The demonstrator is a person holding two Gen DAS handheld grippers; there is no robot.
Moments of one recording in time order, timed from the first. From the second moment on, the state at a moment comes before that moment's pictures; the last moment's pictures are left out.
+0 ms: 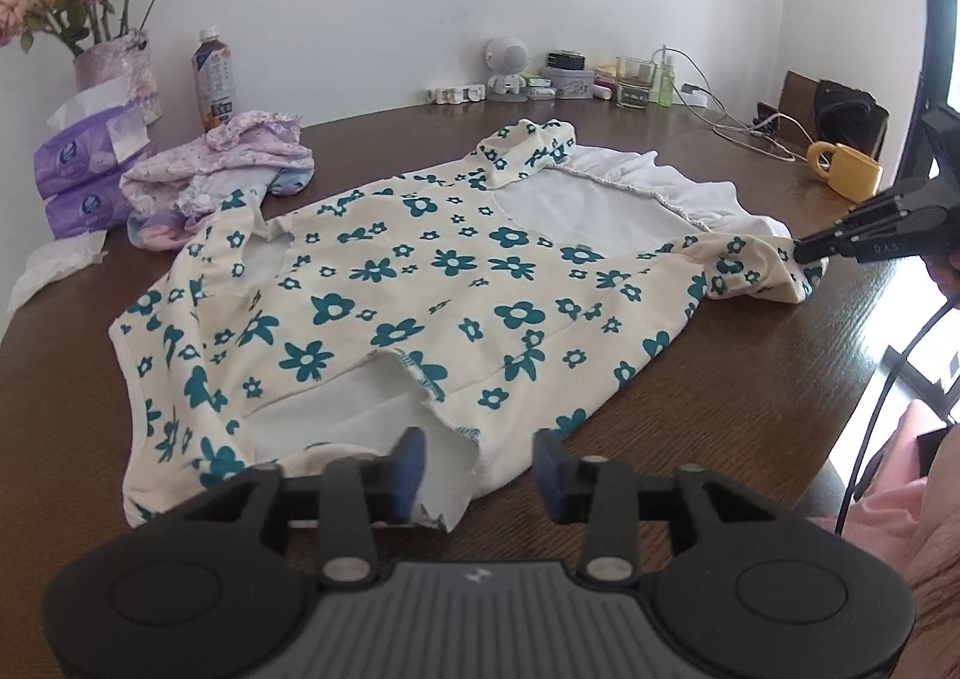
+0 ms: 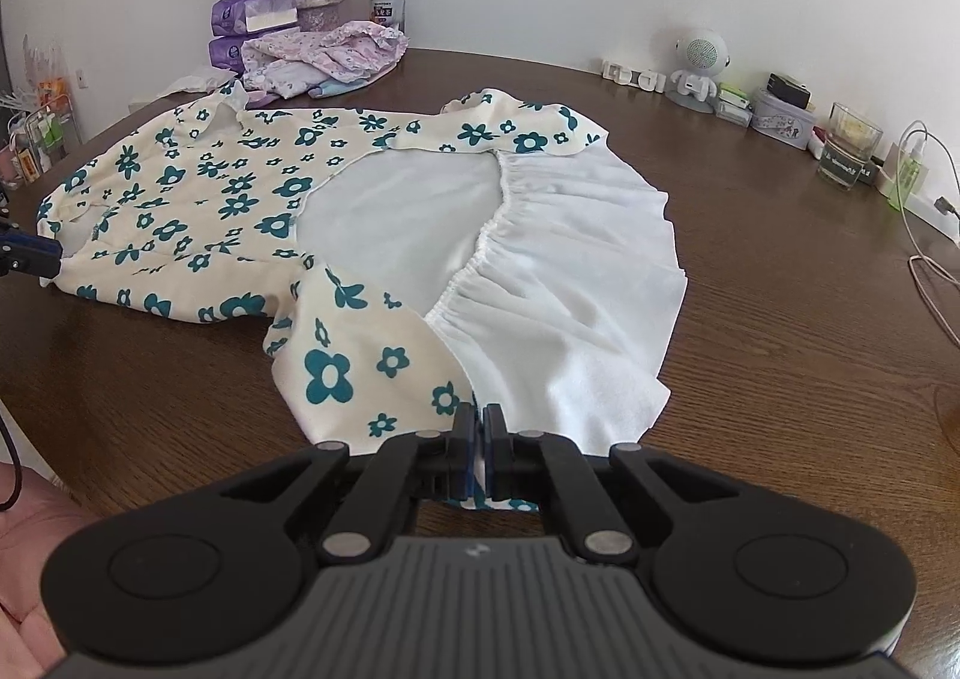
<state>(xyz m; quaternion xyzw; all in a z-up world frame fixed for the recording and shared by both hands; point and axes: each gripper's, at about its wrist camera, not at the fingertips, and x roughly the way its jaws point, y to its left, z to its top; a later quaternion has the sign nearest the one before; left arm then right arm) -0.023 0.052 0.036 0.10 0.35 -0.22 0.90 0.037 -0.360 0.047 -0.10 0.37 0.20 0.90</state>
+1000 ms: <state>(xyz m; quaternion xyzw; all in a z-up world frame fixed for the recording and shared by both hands) -0.011 0.034 0.042 0.32 0.33 -0.25 0.86 0.054 -0.260 0.058 -0.22 0.33 0.26 0.88</state>
